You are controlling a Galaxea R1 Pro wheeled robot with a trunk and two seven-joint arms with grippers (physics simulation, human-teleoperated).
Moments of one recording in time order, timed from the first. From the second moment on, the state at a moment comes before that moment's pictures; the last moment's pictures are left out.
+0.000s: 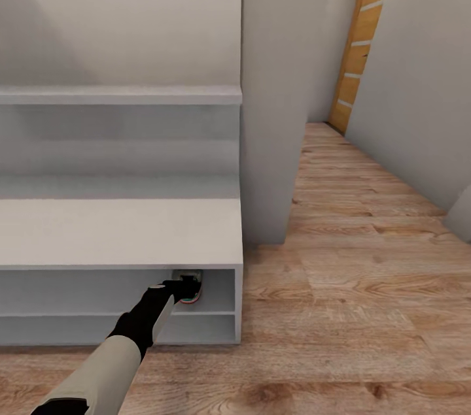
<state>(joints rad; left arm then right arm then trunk) -0.72 -0.10 0.03 -0.56 -0.04 0.34 -0.04 -0.70 -0.43 -1.01 -1.05 0.21 0.58 -0.03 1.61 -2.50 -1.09</state>
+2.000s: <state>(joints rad) -0.72 -0.09 0.03 -0.58 -0.04 0.27 -0.04 -0.70 -0.43 -1.02 -1.06 0.20 0.58 -0.03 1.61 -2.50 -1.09</state>
